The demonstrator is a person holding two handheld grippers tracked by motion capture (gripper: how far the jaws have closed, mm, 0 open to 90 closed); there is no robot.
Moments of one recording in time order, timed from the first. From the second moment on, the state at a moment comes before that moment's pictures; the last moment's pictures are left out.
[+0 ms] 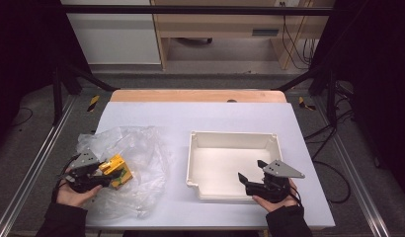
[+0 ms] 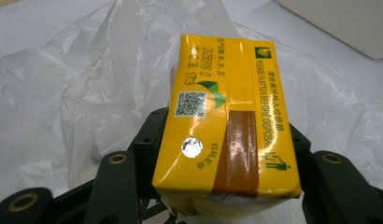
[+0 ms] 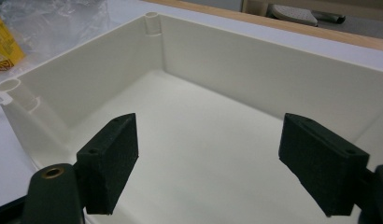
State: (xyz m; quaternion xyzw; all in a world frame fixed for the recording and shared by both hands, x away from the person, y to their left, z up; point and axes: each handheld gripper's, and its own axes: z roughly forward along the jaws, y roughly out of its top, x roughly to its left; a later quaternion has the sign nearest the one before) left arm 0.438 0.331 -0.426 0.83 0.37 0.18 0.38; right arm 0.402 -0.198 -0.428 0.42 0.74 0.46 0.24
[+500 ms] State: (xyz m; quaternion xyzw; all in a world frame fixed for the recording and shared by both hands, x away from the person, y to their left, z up) left arm 0.436 0.332 -0.423 0.82 0.37 0.18 0.39; right arm 0.403 -0.199 -0.428 0.42 0.74 0.47 0.24
